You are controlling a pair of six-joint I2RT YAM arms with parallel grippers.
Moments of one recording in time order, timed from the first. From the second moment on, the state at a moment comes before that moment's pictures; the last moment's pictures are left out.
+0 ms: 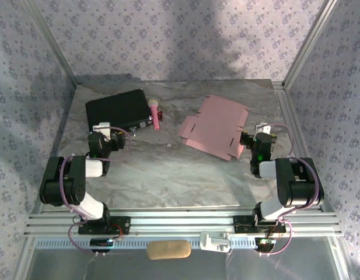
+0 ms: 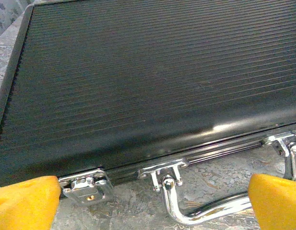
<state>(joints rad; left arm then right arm) 0.02 1.54 0.39 0.72 -0.03 -0.03 0.01 1.51 0.36 0.76 0.25 0.02</state>
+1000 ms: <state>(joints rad) -0.04 1.48 0.32 0.77 -0.06 0.01 0.02 1.42 0.36 0.66 0.28 0.02</state>
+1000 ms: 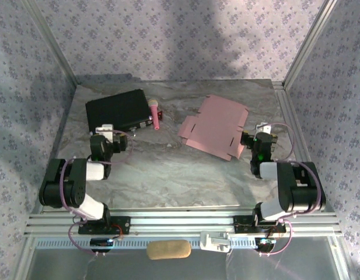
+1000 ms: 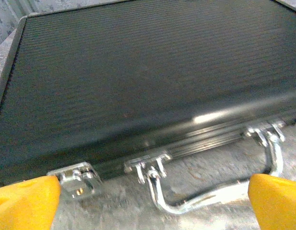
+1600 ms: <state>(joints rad) -0.42 0.82 0.90 -0.25 -0.11 -0.63 0.24 0.95 1.13 -0.53 0.08 0.49</state>
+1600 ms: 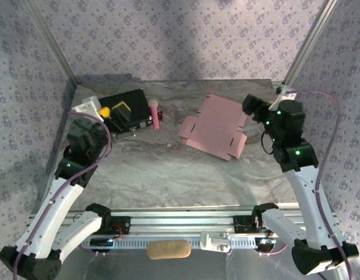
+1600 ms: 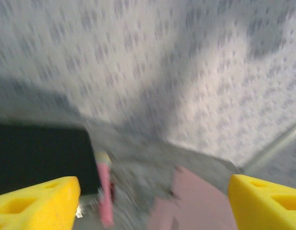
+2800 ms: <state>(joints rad) -1.03 1.88 0.93 0.35 -0.12 -1.35 -0.12 1.84 1.16 -0.30 -0.36 0.67</state>
